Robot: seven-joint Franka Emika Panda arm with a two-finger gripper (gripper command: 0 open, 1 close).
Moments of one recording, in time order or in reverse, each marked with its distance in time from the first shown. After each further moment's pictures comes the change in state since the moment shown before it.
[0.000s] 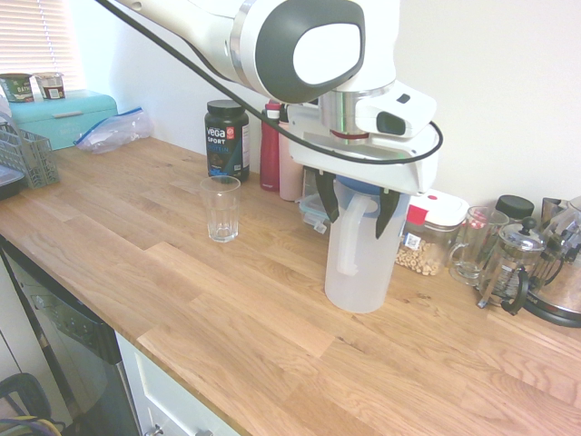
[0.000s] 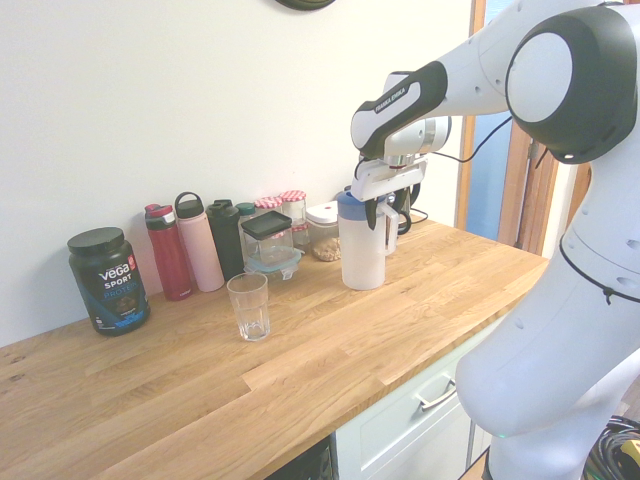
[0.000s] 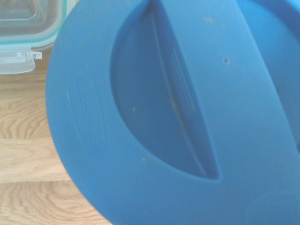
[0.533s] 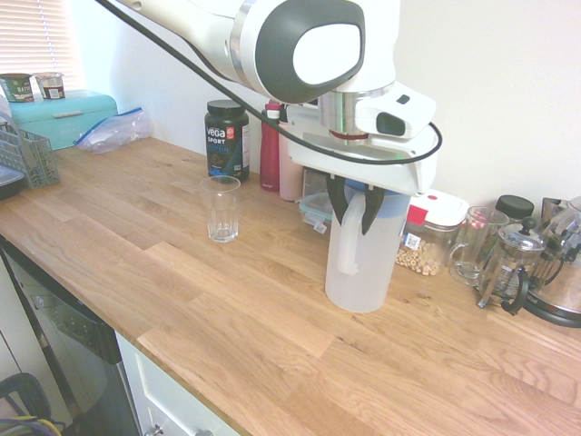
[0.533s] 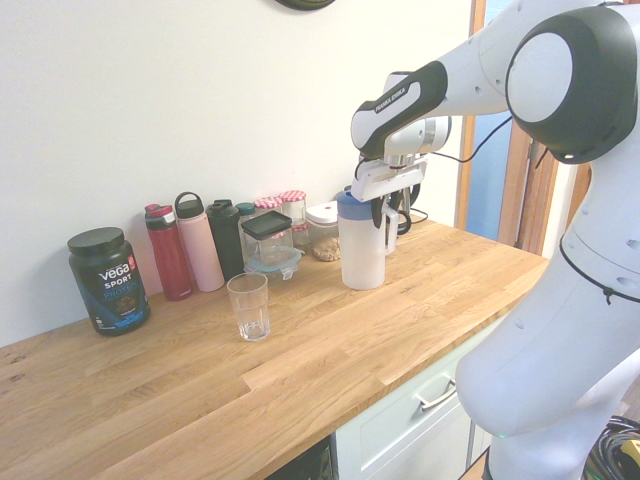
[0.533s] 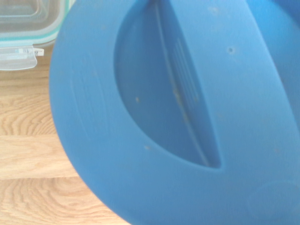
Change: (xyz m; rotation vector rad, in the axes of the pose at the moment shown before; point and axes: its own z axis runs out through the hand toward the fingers) arm -0.001 0.000 0.000 -0.002 -0.006 -0.006
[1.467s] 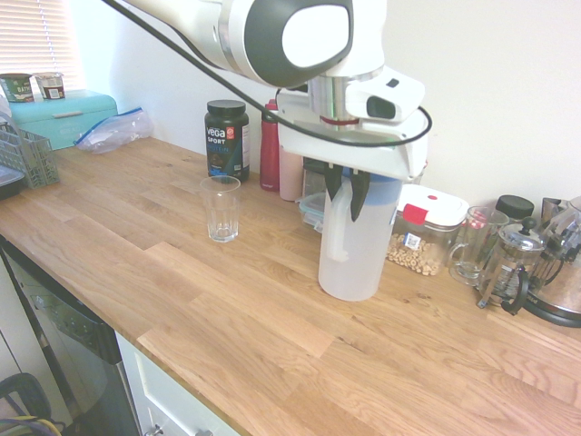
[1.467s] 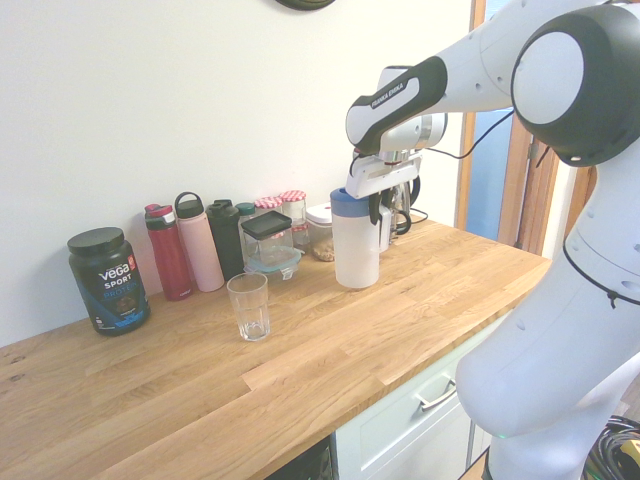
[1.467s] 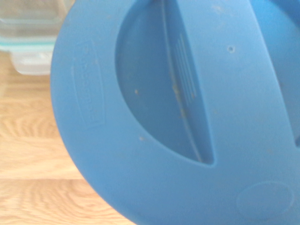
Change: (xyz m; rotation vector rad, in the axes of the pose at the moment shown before) arm -0.013 -0.021 -0.036 0.021 0.024 -0.052
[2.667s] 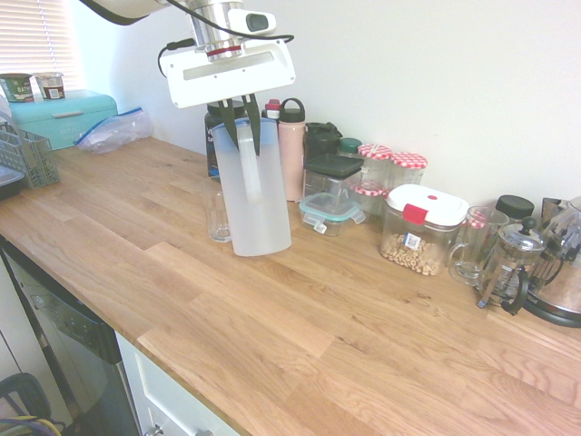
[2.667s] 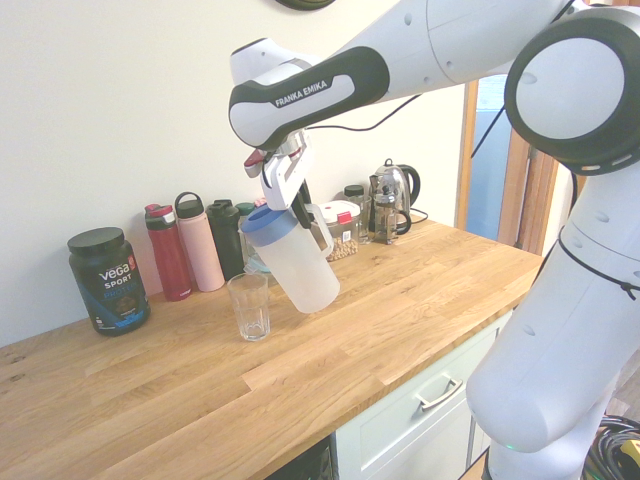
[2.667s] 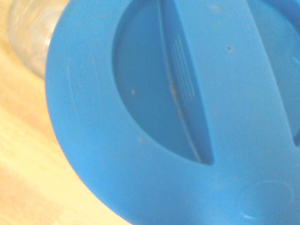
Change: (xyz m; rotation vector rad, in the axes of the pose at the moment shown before) arm -0.124 -0.197 -0.028 -0.326 -0.089 -0.707
